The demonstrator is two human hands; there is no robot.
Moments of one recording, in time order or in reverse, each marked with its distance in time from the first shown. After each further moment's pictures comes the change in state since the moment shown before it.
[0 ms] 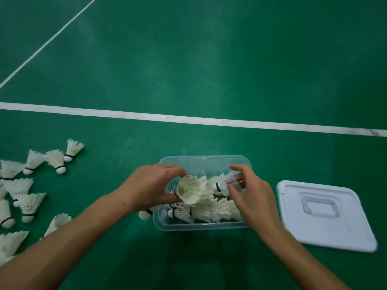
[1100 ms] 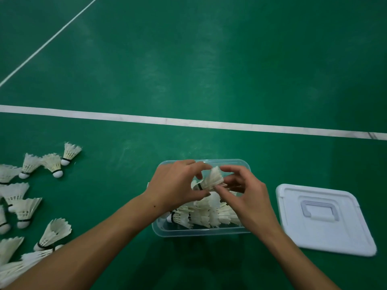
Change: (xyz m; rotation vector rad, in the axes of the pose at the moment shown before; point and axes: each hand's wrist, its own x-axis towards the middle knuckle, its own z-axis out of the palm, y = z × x) left_hand 0.036 0.044 0.004 -0.027 0.173 -0.056; right_hand 0.004 -0.023 -0.011 0.468 -0.093 0.037
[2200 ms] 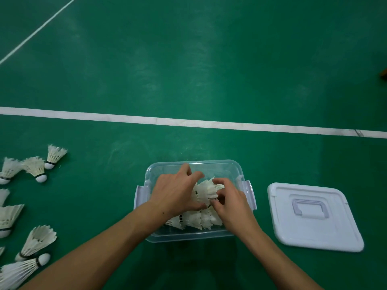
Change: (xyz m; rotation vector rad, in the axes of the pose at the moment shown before) left_hand 0.015 0.003 0.048 0.148 -0.203 -0.067; right_hand 0.007 0.047 0.022 -0.363 -0.143 0.225
